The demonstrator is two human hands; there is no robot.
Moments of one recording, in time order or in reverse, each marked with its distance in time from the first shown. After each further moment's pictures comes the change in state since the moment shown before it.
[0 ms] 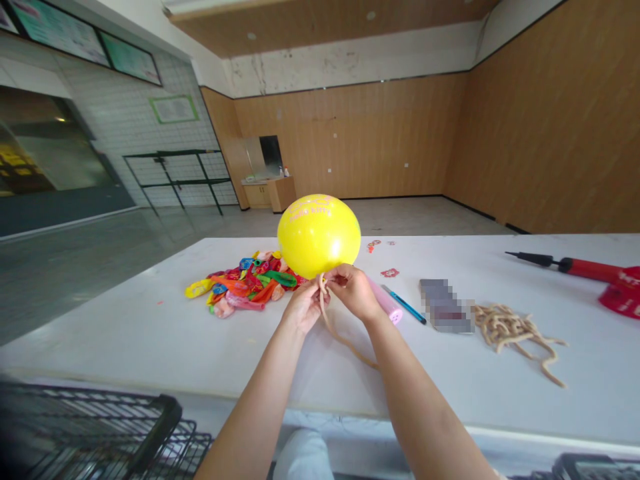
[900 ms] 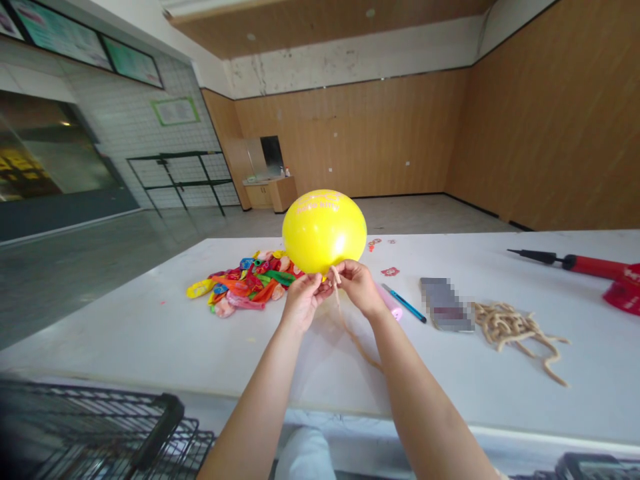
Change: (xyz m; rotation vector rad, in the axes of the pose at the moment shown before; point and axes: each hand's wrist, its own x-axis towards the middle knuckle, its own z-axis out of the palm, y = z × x) left_hand -0.010 0.005 0.008 0.139 -0.067 0.165; right_hand 0.002 -0.009 -0.006 0.251 0.038 0.116
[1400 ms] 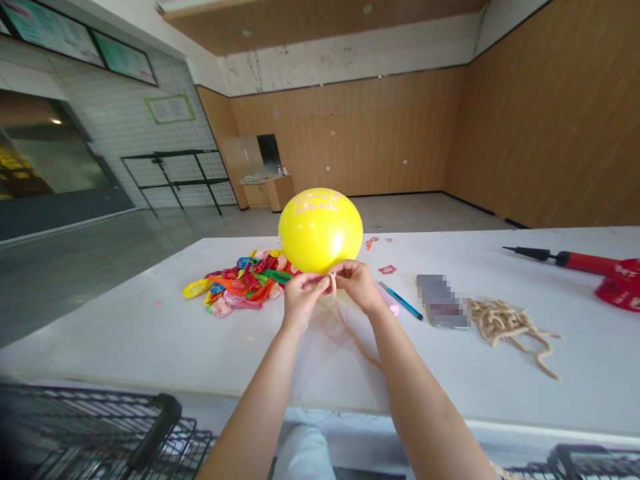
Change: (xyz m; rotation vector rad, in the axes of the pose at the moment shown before) left_hand -0.002 -0.004 0.006 0.237 0.055 0.150; right_hand -0.001 -0.003 -0.004 0.060 -0.002 0.120
